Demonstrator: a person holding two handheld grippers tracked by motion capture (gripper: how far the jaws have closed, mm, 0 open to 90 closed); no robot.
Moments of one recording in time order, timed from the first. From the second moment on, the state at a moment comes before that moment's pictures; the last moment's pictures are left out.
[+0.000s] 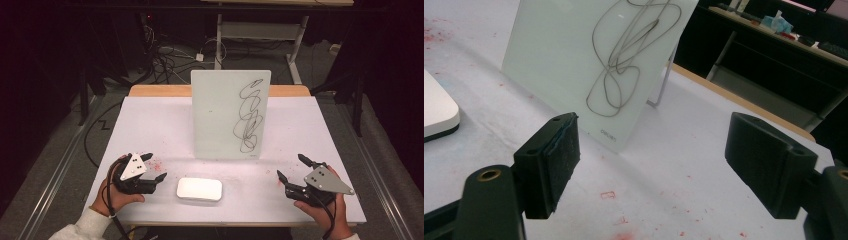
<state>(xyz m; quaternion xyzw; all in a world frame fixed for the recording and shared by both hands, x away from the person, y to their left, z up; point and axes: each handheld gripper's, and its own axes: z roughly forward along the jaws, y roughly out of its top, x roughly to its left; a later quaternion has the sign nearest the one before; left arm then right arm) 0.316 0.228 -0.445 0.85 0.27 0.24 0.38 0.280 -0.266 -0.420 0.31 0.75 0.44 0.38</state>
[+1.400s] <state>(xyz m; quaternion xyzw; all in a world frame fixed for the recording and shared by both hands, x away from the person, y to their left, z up) 0.348 0.090 -0.453 0.98 0.06 0.02 0.21 0.292 -0.254 -0.438 0.29 0.79 0.42 0.33</state>
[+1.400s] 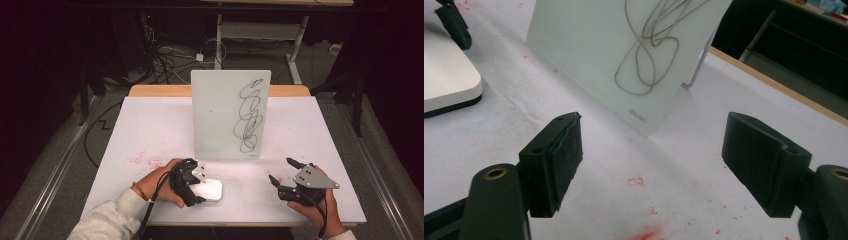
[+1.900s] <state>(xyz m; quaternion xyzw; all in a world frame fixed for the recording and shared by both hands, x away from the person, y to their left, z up) 0.347 0.089 -0.452 0.98 0.03 0.04 0.21 0.292 -0.253 -0.438 0.28 0.80 0.42 0.33</state>
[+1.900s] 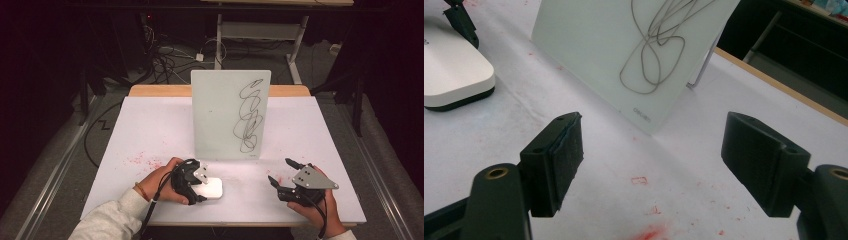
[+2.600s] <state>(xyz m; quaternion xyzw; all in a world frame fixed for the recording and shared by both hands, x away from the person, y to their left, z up) 0.347 0.113 -0.416 0.90 0.14 0.23 0.33 0.295 -0.255 -0.435 0.29 0.78 0.42 0.35</state>
